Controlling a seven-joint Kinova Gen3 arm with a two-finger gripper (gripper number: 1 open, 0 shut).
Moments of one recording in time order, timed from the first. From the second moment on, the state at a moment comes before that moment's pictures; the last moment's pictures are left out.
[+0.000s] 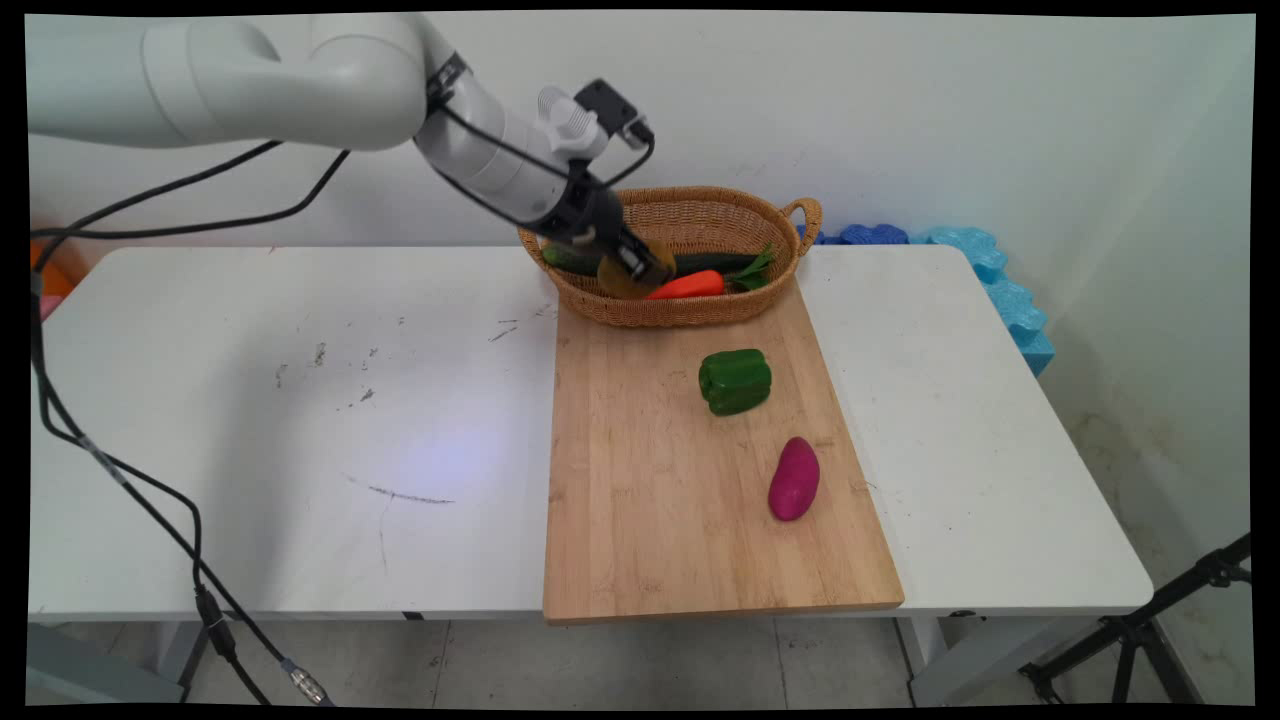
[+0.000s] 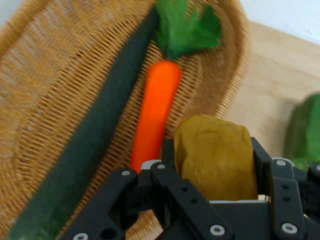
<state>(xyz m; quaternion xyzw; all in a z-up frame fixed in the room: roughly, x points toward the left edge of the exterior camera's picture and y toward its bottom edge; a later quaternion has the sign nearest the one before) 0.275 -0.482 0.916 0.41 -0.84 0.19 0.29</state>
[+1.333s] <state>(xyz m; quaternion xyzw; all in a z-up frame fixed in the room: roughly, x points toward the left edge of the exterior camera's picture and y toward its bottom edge) 0.273 -0.420 0.829 0.34 -0.88 0.14 0.28</state>
